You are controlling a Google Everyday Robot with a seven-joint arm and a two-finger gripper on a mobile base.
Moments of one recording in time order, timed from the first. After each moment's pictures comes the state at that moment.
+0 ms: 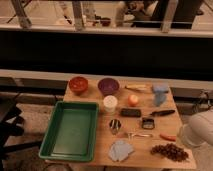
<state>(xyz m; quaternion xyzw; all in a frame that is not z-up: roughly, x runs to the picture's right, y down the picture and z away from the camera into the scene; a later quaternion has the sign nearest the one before) 0.363 0.253 0.672 -0.29 0.01 -0.04 0.96</state>
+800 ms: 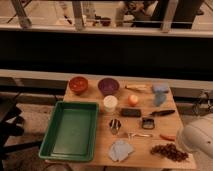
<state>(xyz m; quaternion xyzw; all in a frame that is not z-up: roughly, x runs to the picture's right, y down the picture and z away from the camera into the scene) 0.356 0.261 0.672 -0.26 0.04 -0.08 0.96</state>
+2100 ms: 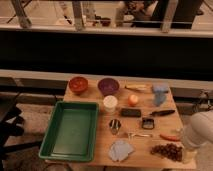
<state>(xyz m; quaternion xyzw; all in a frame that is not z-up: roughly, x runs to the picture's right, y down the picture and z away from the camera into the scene) 0.367 0.276 0.691 -0.32 -0.02 -0.03 0.94</state>
